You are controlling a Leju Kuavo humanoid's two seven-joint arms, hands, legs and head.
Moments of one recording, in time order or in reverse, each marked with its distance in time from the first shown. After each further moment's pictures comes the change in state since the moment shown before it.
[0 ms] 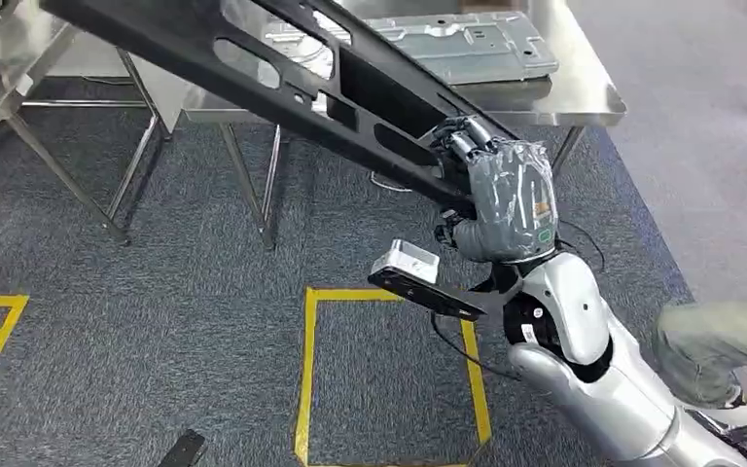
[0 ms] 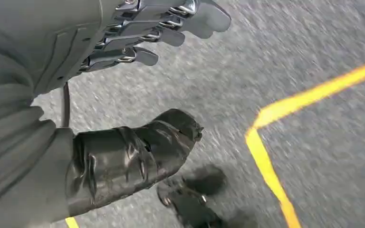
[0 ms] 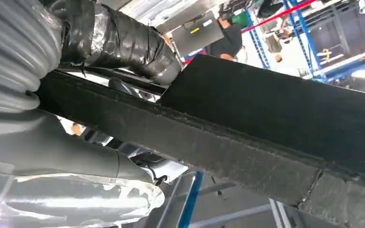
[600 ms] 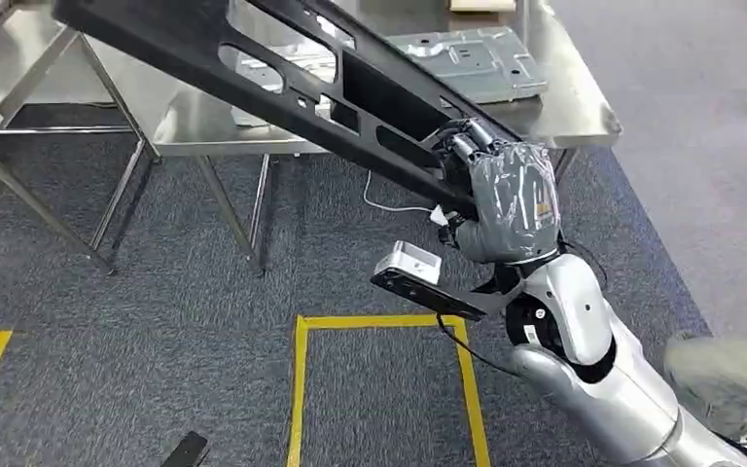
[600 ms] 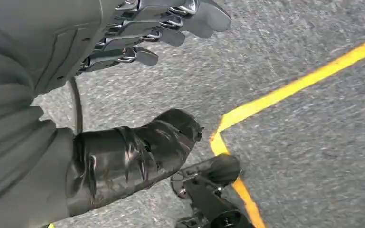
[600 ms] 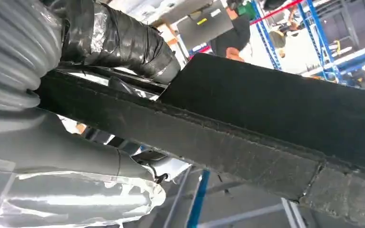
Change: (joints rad) left arm 0.003 0.003 0.000 0.001 0.003 -0.002 -0.002; right arm 0.001 0.003 0.002 0.006 0.000 0.003 0.000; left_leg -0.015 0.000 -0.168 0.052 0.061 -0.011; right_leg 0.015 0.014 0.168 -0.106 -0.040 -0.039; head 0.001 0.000
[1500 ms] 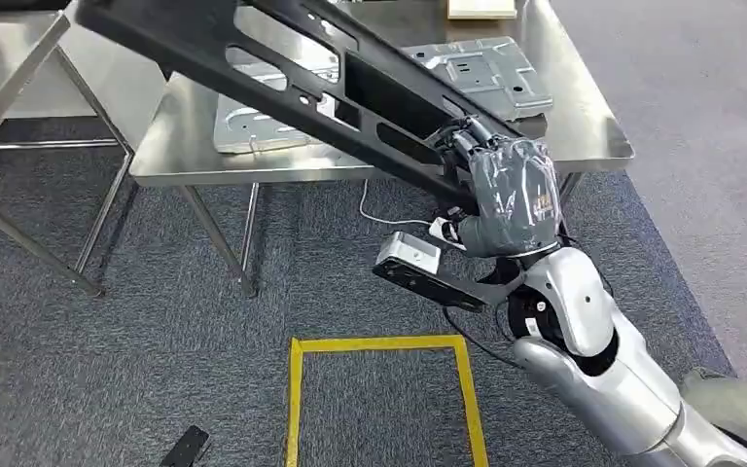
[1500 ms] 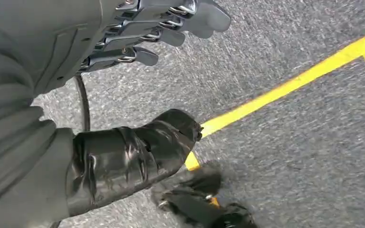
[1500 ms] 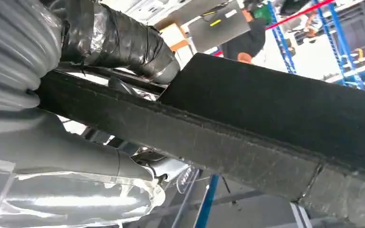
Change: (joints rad) left arm -0.011 -0.005 0.000 0.000 -0.001 0.006 0.003; right arm -0.010 -0.014 -0.006 0.011 -0.002 0.037 0.012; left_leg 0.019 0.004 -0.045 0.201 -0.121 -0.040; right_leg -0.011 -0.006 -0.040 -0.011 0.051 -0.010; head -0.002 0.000
